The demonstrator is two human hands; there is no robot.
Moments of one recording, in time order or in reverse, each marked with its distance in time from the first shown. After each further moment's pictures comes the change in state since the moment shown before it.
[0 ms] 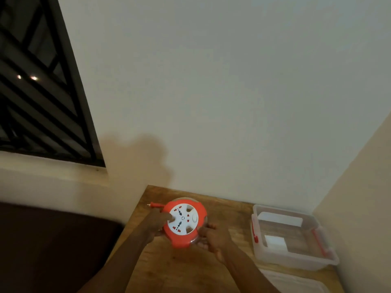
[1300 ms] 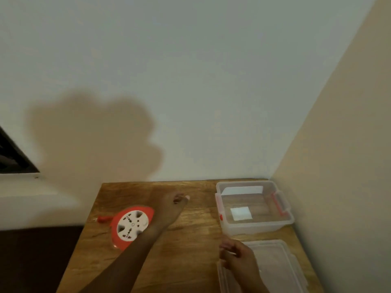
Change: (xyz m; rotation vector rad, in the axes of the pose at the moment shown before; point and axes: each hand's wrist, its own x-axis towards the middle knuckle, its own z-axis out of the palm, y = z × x) left_hand 0.012 0.028 0.144 0.381 -0.076 0.488; right_hand -0.053 0.089 -0.143 -0.041 0.357 -0.101
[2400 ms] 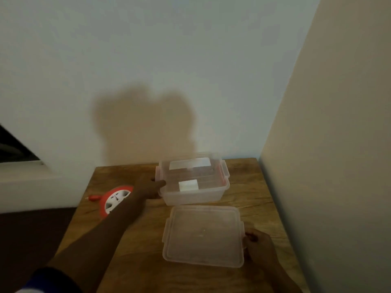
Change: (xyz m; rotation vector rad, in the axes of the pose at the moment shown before) left_hand 0.004 0.026 0.005 0.001 -0.045 -0.461; right_hand 0.012 0.033 -0.124 -0.280 0.046 0.010
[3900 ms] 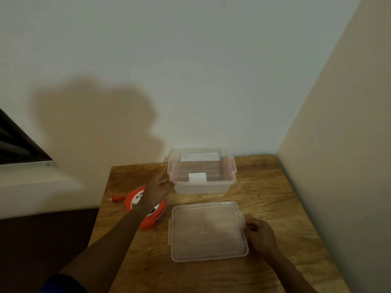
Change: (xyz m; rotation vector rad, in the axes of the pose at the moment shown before) left_hand 0.020 -0.067 -0.062 -0.160 -0.103 0.364; right_hand -0.004 -0.032 0.094 -0.143 0.075 -0.121
